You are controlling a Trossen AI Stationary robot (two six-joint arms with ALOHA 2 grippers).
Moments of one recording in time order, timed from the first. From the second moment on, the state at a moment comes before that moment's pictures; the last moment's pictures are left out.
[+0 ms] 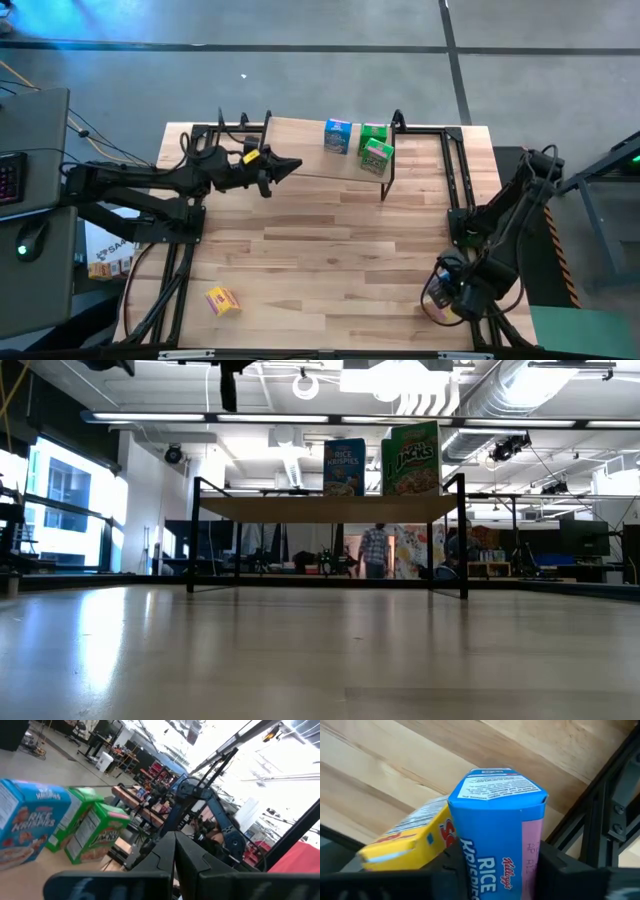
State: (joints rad) left arm 0.11 1.08 0.71 0.52 -0.09 -0.62; right arm 1.05 1.32 0.97 -1.09 0.02 2.12
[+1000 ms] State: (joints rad) left arm 0.13 1.21 0.89 0.14 0.34 -0.52; right arm 0.56 1.11 0.97 -0.80 0.24 1.35
